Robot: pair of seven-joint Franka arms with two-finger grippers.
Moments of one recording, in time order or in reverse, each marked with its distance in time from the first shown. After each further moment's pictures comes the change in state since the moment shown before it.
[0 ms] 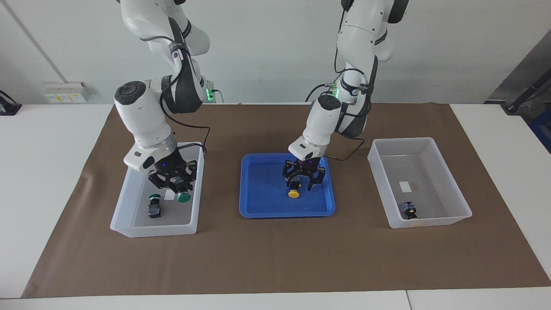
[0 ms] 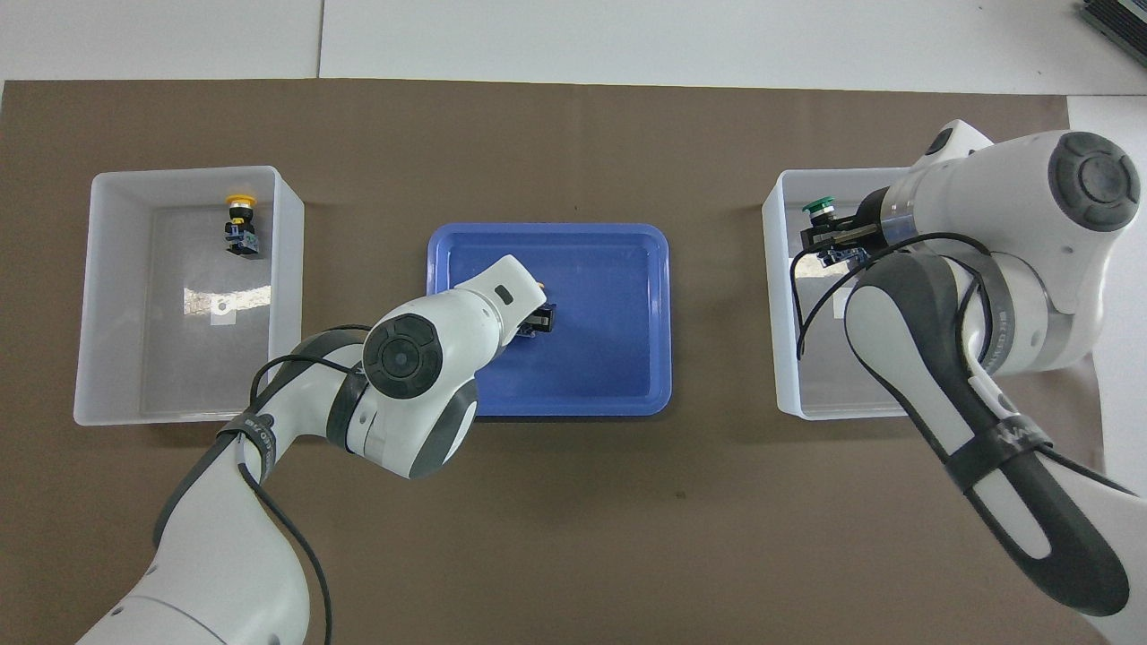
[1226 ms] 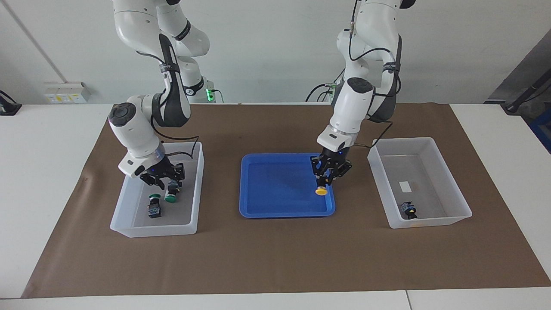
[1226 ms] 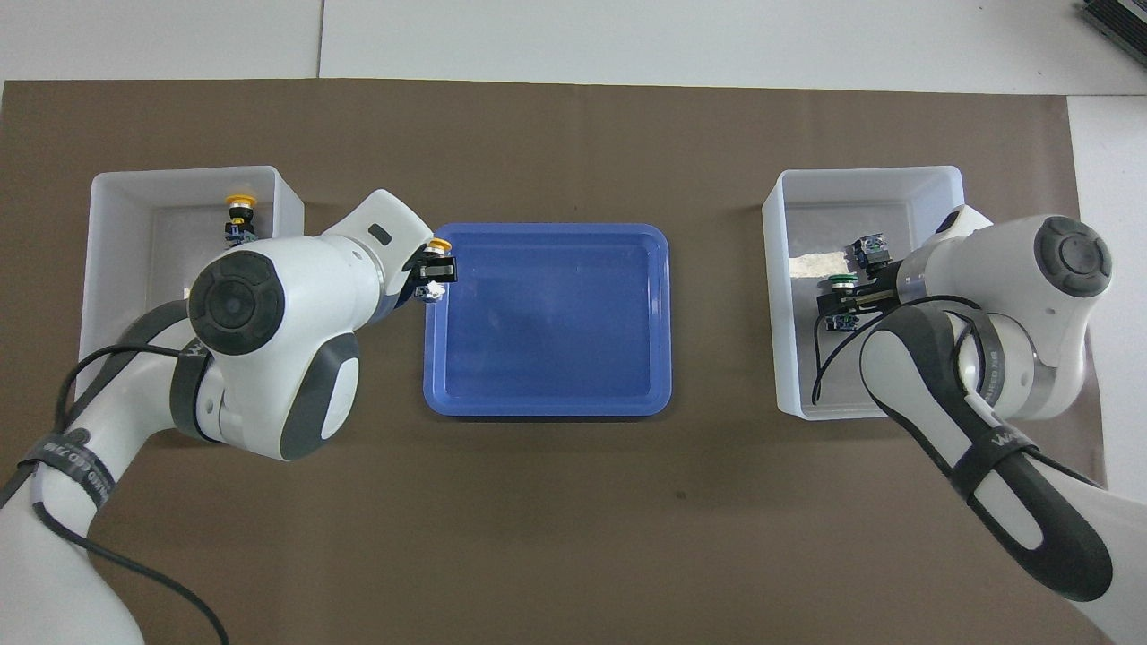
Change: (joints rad) left arm 0.173 -0.213 0.035 0.047 -0.001 -0.300 -0.009; right arm -0.086 -0.014 0.004 -0.230 -0.003 0.129 -0.035
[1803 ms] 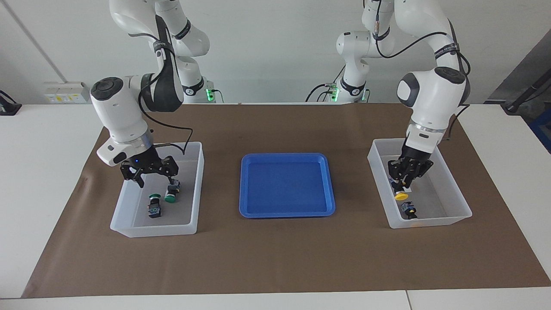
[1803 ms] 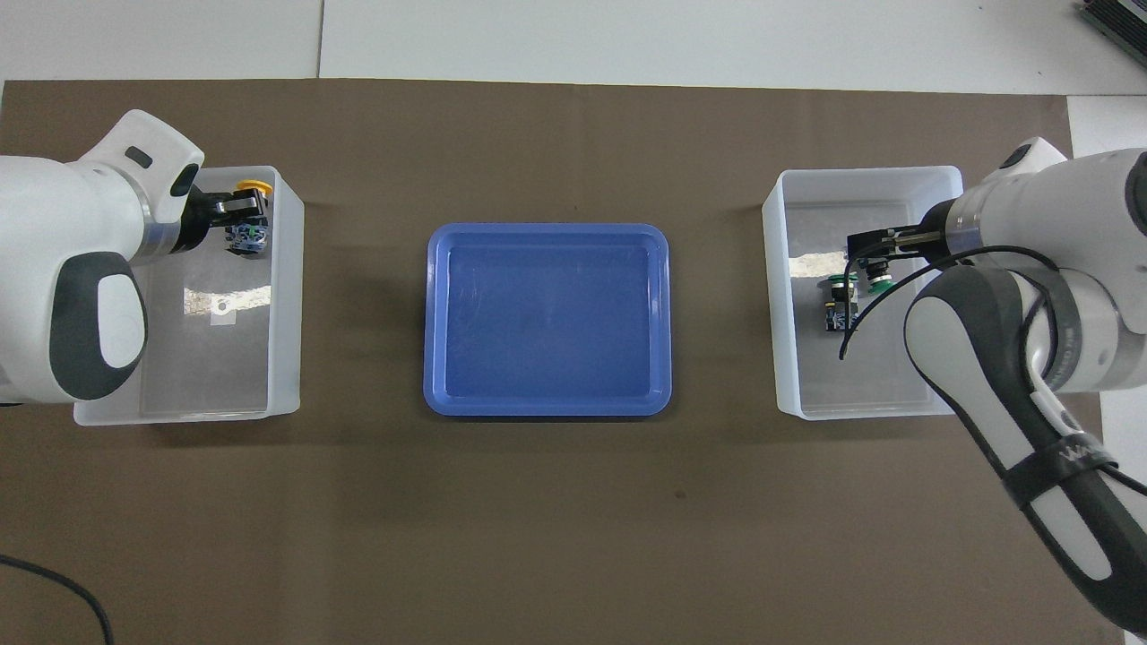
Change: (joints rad) left arm 0.302 -0.002 0.004 0.080 0.000 -0.058 0.245; right arm 0.002 -0.060 0.003 0.212 -0.075 -0.179 0.179
